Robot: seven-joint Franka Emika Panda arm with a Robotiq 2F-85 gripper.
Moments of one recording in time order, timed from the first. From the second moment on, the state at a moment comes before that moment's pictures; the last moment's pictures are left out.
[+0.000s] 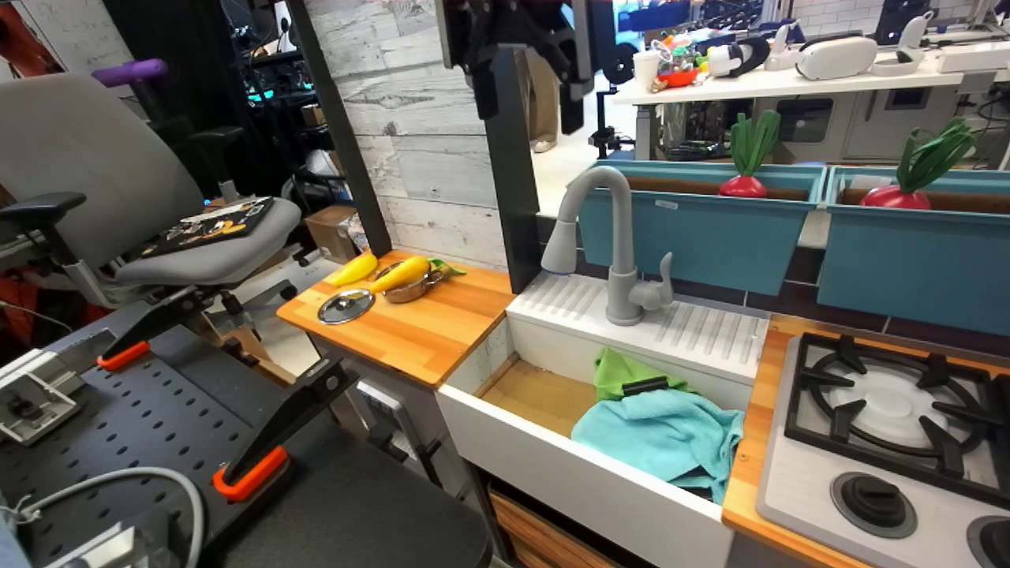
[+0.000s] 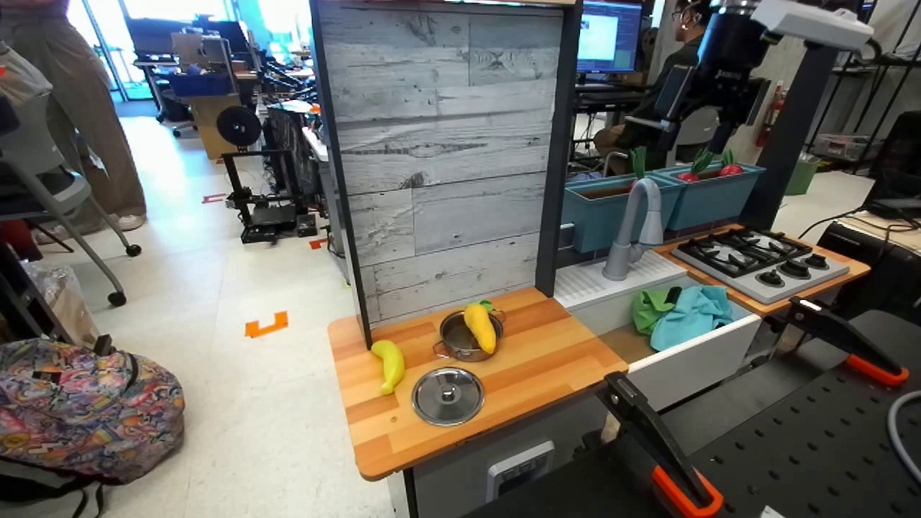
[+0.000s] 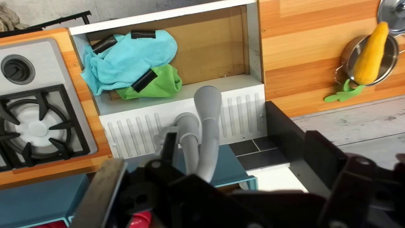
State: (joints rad) arm -0.17 0.39 -0.14 -2.03 0.23 2.44 -0.37
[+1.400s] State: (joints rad) arm -0.26 0.68 -0.05 -1.84 0.23 2.55 -0.19
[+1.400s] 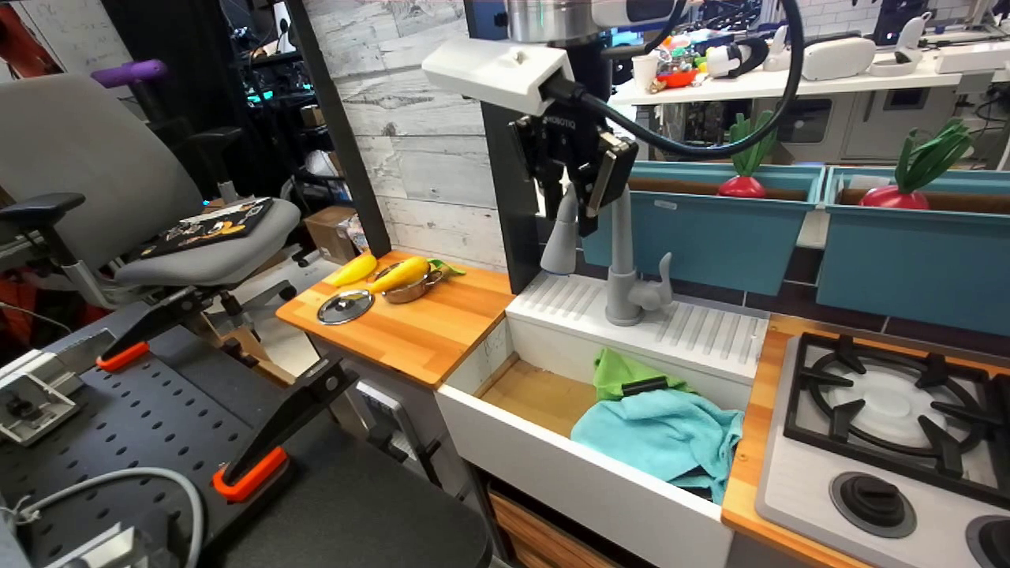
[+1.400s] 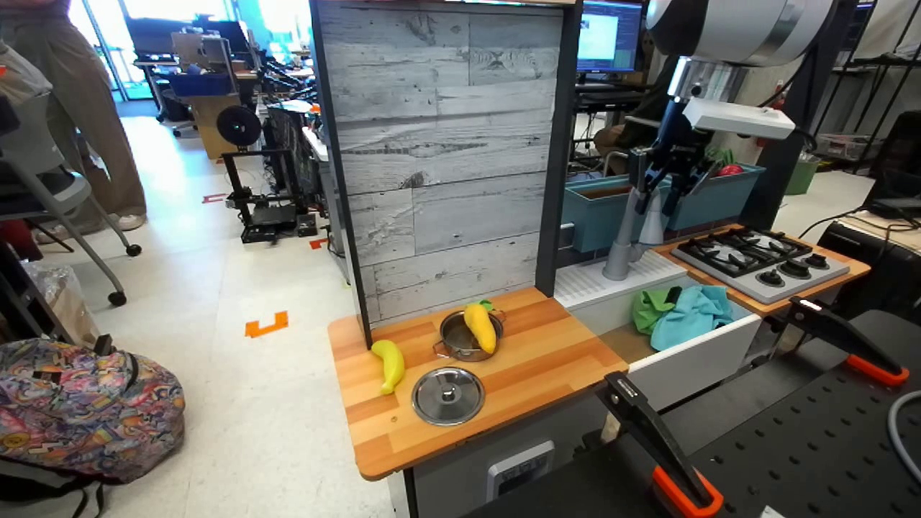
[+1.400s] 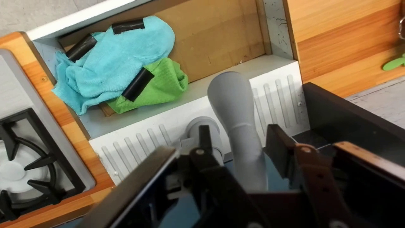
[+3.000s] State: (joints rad) arm -0.29 0.72 0.04 -1.78 0.40 2.57 -0.06
